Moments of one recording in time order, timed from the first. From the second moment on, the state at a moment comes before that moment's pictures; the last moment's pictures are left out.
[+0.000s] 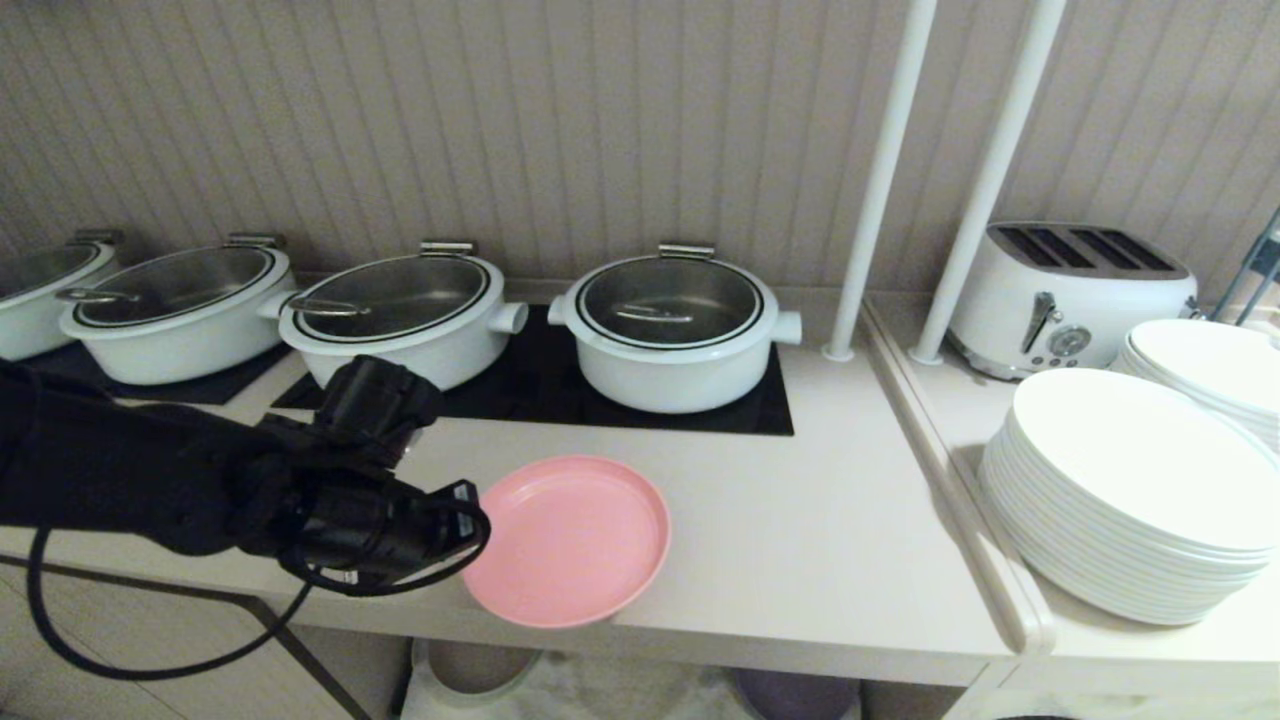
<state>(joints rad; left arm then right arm) -0.36 1.78 -0.89 0.12 -0.01 -0.69 0.00 0.00 0.00 -0.01 -0.05 0.10</state>
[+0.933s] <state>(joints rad) -0.36 1.97 -0.91 -0.05 0.03 -0.69 0.00 0.00 0.00 -0.01 -0.06 0.10</state>
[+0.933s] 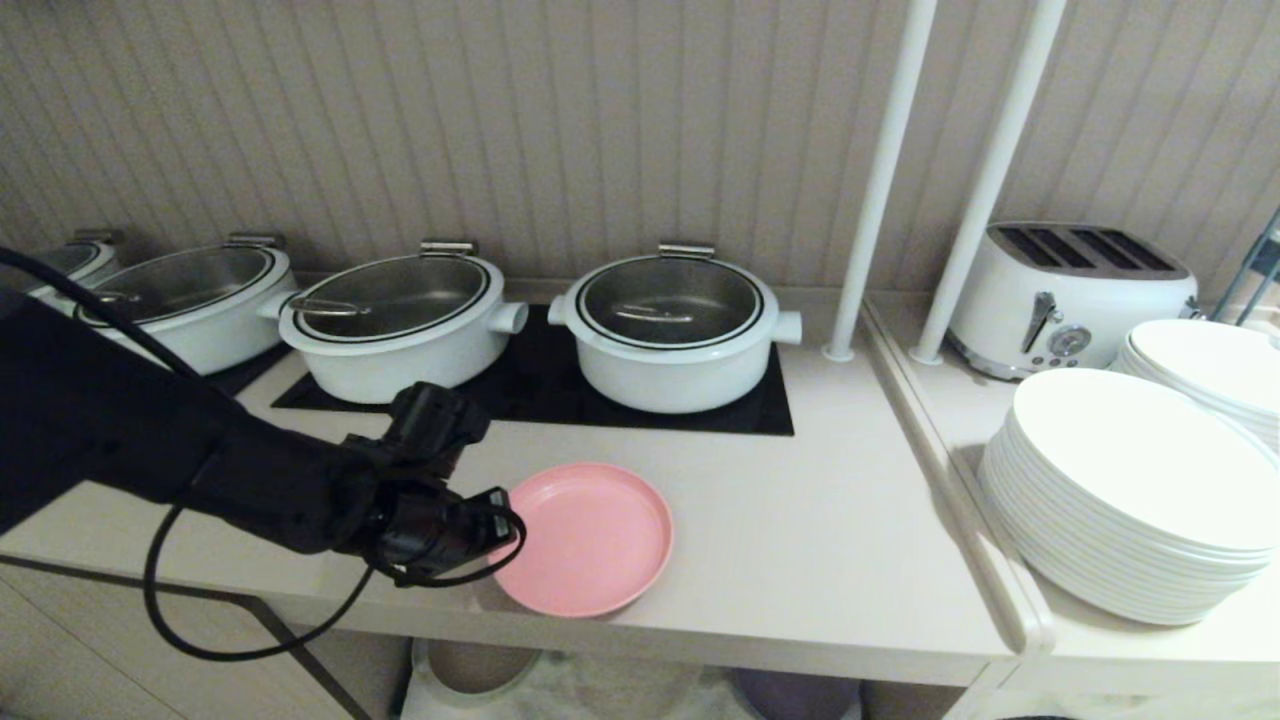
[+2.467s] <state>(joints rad) -0.36 2.04 -0.99 -0.05 0.03 -0.69 0.00 0.00 0.00 -0.01 -0.06 0.10</state>
